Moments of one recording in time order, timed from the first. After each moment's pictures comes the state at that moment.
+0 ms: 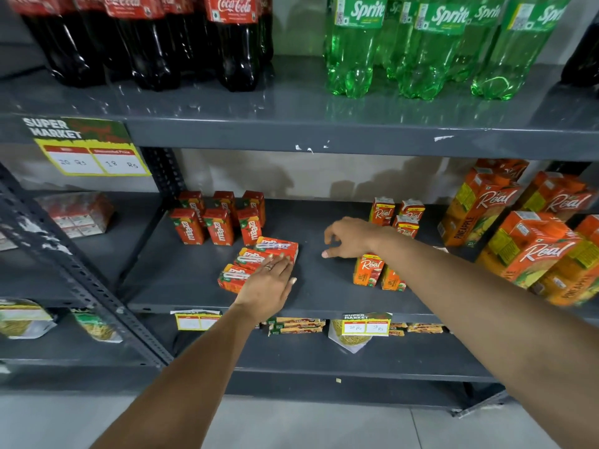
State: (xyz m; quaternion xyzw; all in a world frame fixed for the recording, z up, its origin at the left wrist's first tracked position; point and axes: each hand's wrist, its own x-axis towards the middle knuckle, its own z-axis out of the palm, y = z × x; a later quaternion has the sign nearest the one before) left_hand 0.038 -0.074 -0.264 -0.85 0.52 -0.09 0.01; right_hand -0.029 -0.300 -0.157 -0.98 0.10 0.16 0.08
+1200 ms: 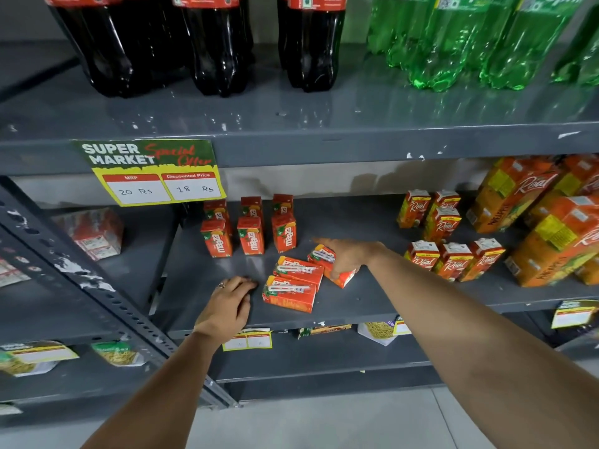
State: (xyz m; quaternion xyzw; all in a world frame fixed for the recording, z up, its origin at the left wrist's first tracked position) left_hand 0.158 0.066 -0.296 -0.86 0.47 0.01 -0.20; right_hand 0.049 -0.221 -0.205 -0.93 0.20 0.24 0.20
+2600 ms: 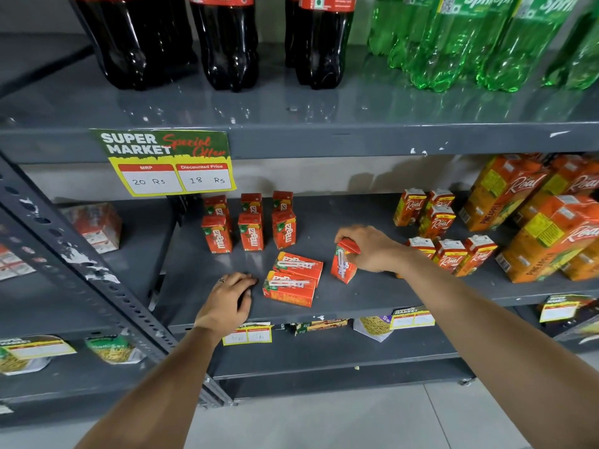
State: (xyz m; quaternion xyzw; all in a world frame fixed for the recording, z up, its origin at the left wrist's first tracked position) left_hand 0.156 0.070 -0.296 -0.86 0.45 0.03 -0.24; right_hand -0.004 -0.215 -0.173 -0.95 0.21 0.06 0.20
